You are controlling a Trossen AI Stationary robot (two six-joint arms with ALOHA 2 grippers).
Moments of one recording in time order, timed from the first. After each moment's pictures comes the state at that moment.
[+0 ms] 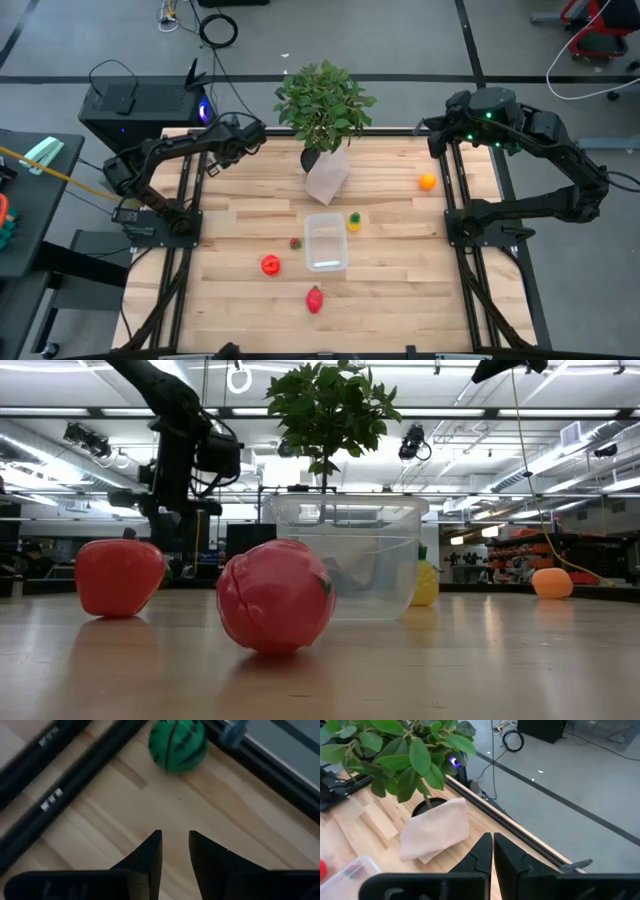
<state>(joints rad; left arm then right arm) 0.69 1.54 0.99 -0.94 -0.53 -1.57 -0.44 0.96 1.47 -1.12 0.26 0.26</state>
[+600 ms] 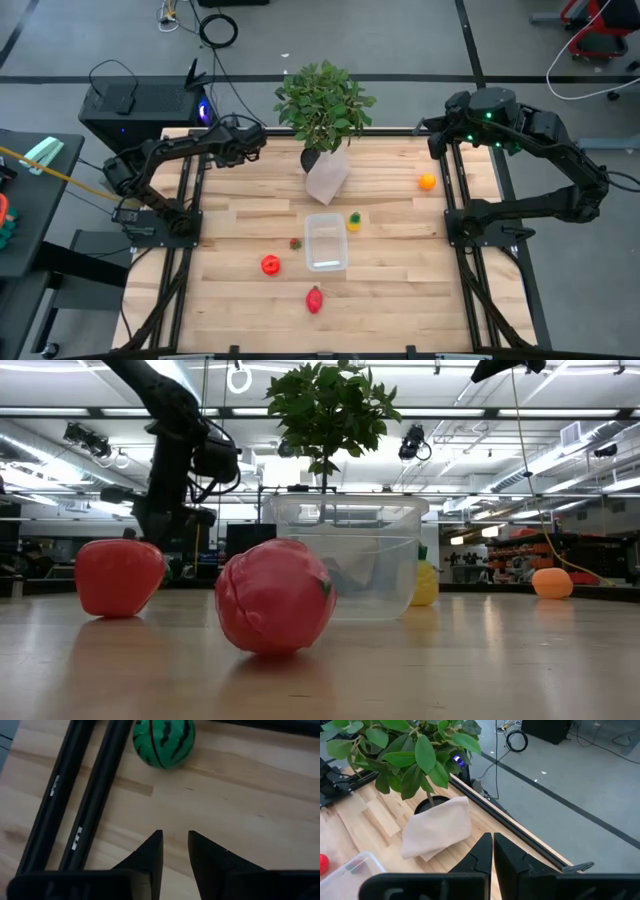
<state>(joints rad) 0.68 1.54 0.96 -0.94 -0.53 -1.16 -0.44 0.96 1.47 -1.11 0.25 0.23</state>
